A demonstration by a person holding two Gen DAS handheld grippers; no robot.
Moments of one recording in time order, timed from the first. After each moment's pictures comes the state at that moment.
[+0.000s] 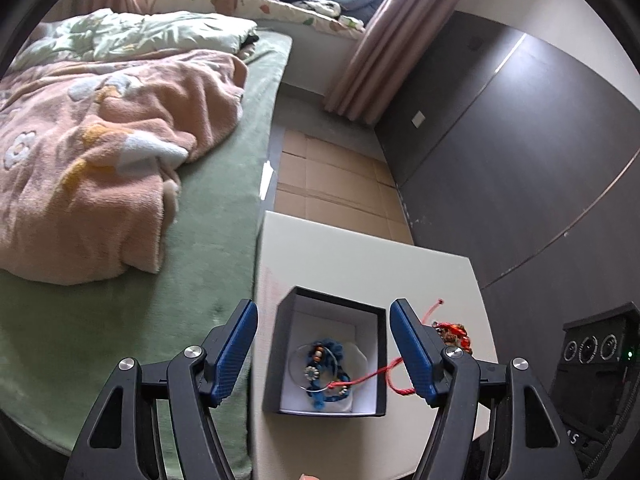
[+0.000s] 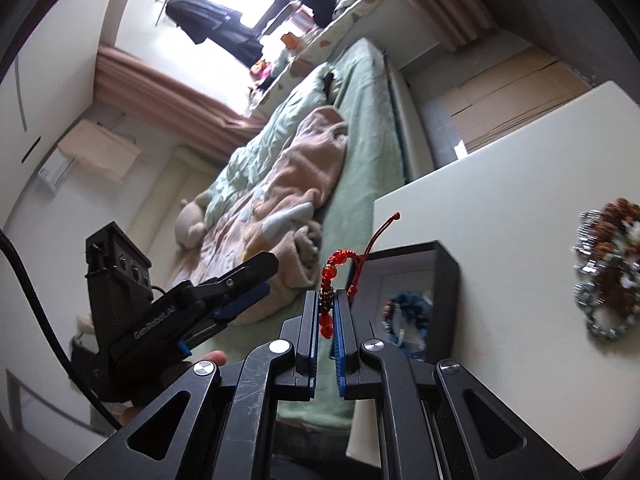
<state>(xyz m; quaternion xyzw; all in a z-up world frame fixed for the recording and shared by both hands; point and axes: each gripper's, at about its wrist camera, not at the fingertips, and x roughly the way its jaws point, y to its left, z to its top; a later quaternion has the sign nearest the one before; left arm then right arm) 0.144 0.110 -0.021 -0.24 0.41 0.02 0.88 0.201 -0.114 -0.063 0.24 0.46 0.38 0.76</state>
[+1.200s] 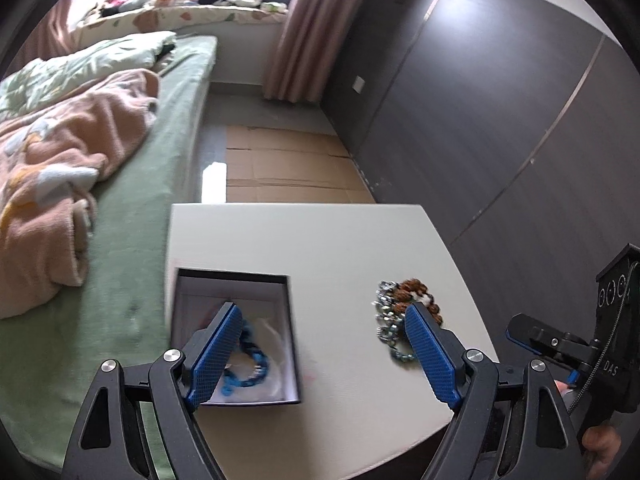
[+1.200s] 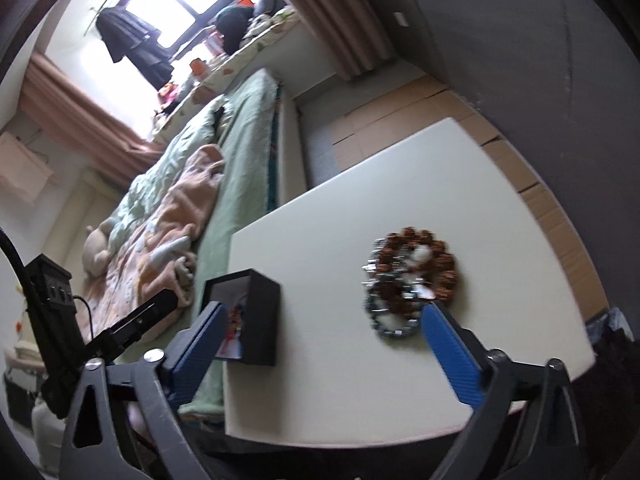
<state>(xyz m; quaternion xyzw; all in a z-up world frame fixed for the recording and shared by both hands) 0.161 0.003 -0.025 -0.15 0.43 -0.07 0.89 0.195 -0.264 -0.047 0.18 0.48 0.18 0.84</state>
